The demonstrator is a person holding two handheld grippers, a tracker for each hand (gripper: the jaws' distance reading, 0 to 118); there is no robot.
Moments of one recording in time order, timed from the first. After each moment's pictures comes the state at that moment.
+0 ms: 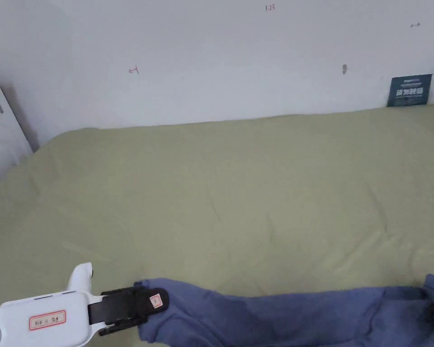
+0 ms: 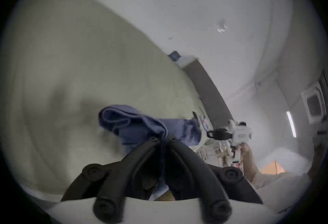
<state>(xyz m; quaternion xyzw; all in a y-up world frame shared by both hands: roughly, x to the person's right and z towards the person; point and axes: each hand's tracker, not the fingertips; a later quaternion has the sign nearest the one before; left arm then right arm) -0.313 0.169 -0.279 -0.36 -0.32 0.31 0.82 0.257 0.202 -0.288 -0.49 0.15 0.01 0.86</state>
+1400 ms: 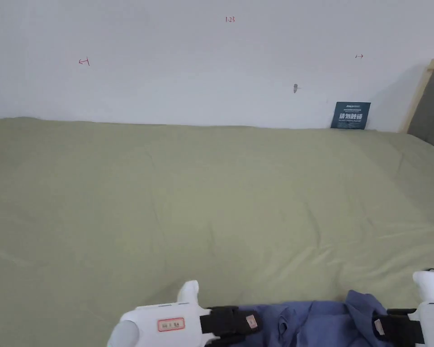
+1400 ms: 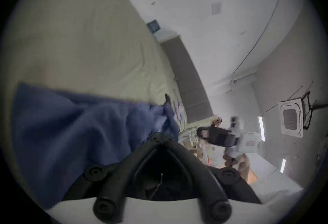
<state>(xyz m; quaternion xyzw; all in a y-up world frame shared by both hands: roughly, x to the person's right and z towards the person) -0.085 0.044 -0.357 -0.42 -0.41 0.40 0.70 0.295 0.198 -0.280 -0.46 0.10 -0.05 0.88</state>
